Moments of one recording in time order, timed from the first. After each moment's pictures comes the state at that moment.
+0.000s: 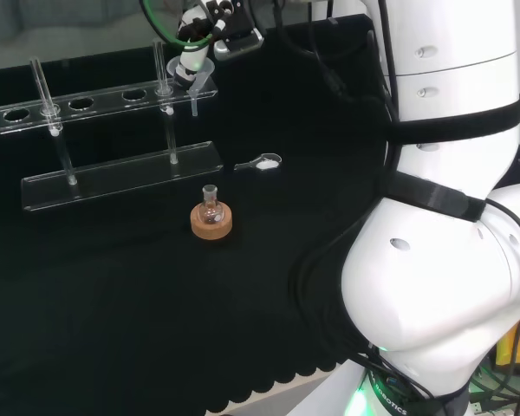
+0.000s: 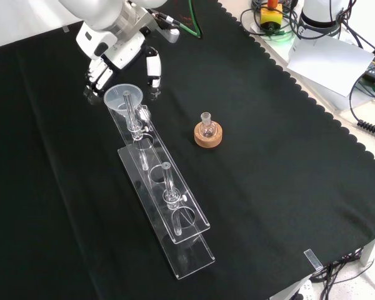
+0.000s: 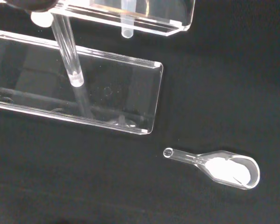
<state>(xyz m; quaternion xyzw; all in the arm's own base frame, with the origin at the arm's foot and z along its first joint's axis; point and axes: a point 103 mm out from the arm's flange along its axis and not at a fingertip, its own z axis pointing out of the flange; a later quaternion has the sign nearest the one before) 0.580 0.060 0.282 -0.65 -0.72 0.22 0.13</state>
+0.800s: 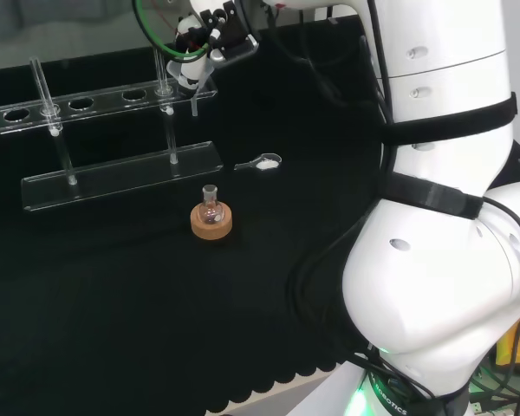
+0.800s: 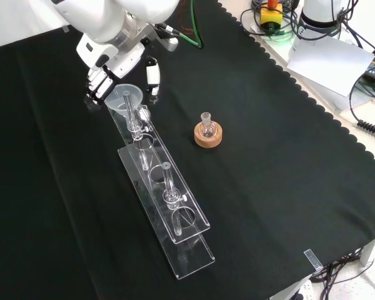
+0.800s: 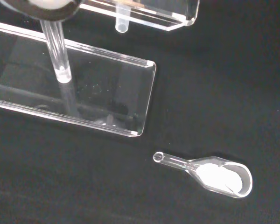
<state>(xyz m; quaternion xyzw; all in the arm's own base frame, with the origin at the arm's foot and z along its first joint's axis) 0.588 0.065 0.267 -0.65 -0.71 0.25 0.10</state>
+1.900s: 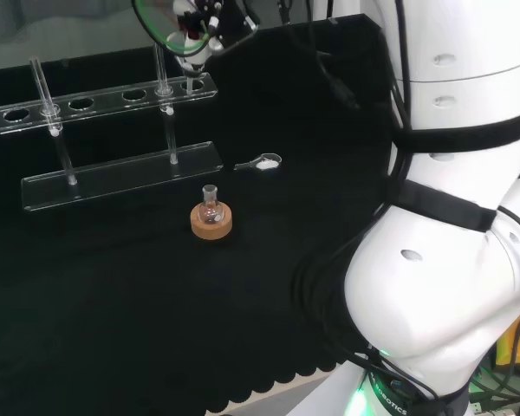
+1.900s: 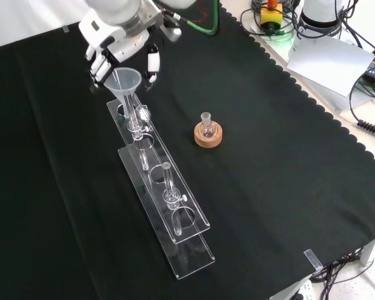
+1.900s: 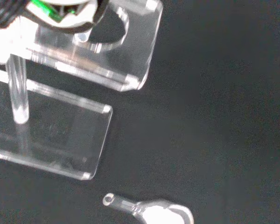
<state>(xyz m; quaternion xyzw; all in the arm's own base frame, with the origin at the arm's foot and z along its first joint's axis) 0.584 0.065 0.316 -0.66 -0.71 0.23 -0.01</state>
